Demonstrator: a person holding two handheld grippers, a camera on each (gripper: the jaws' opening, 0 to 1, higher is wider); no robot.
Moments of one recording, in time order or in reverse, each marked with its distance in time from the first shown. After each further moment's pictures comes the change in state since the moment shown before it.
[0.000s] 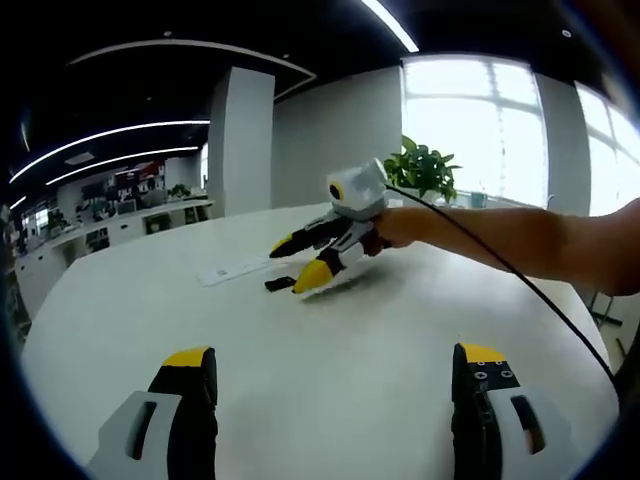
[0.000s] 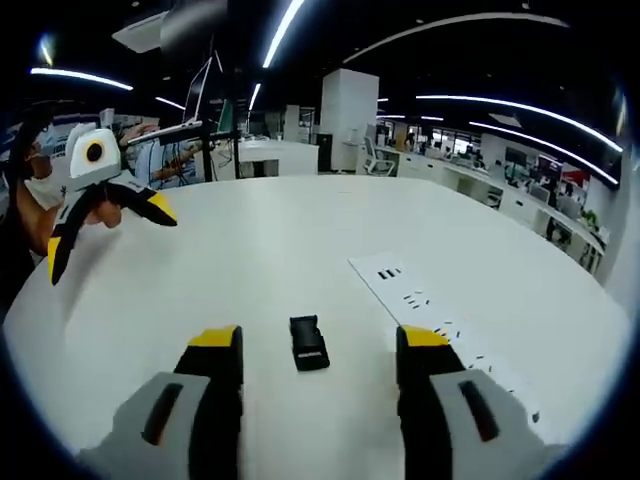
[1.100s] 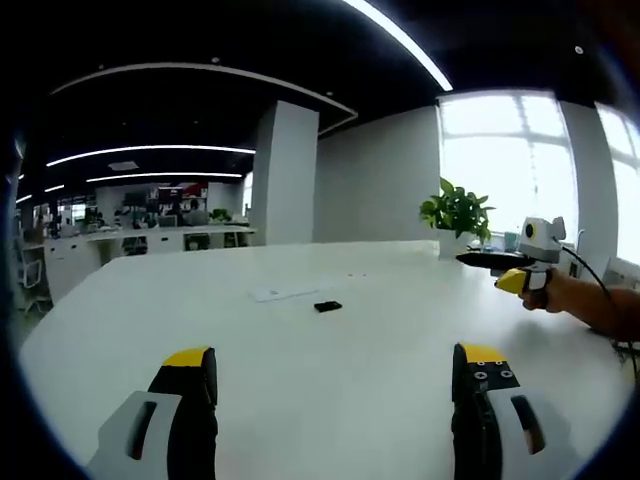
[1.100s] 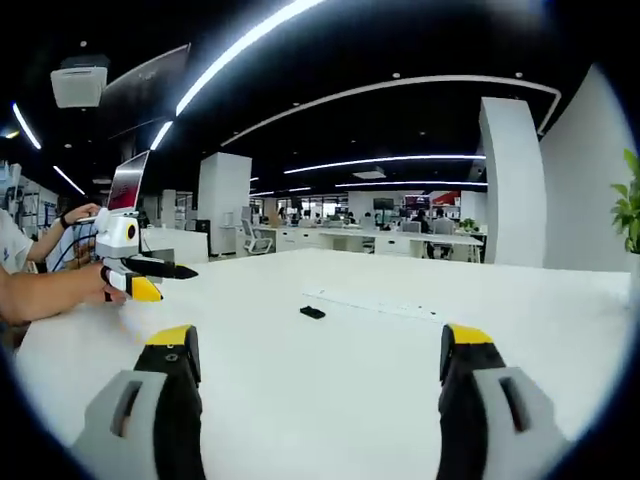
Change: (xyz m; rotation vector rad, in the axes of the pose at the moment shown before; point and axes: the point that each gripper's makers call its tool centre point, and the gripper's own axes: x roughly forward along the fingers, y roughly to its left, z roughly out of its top) left arm -0.034 0.018 0.004 -0.078 -0.183 0.156; right arm -0.196 0.103 0.001 0.173 -0.282 -0.588
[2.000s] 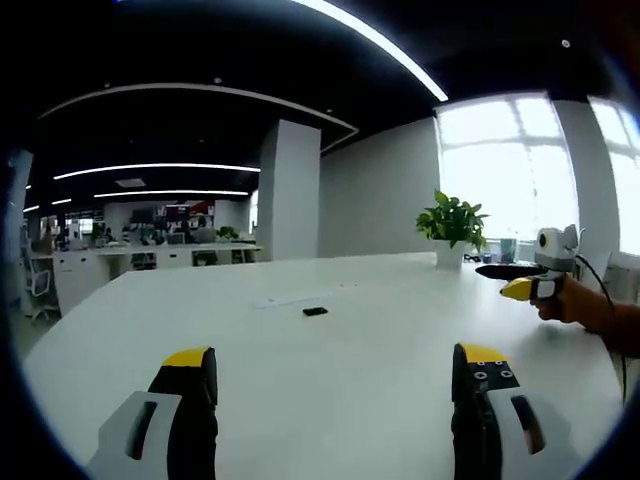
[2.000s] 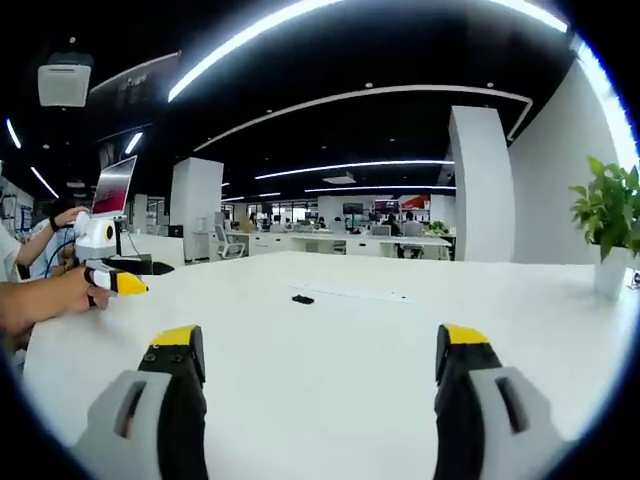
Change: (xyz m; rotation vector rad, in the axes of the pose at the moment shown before) left arm -0.035 -0.020 0.003 0.030 -0.075 0.028; right arm -0.067 0.026 -0.010 -0.013 -0.003 -0.119
